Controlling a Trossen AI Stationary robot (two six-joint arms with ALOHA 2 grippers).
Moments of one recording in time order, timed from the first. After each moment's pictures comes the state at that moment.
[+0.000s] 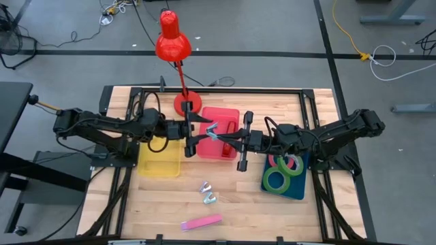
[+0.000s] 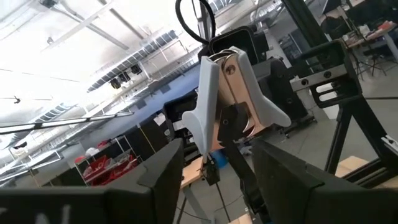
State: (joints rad) left arm 0.00 1.25 0.79 0.83 0.06 0.54; right arm 0.26 1.42 1.15 0.45 0.35 -0.27
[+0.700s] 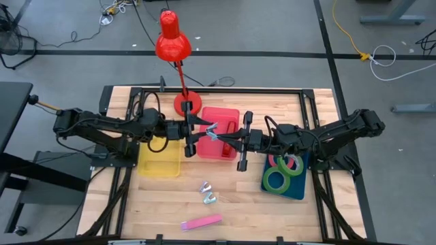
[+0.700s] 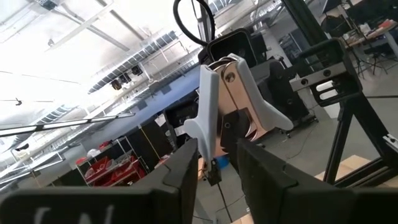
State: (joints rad) left arm 0.00 1.25 0.79 0.83 0.07 0.55; right arm 0.26 1.42 1.15 0.44 0.35 -0.23
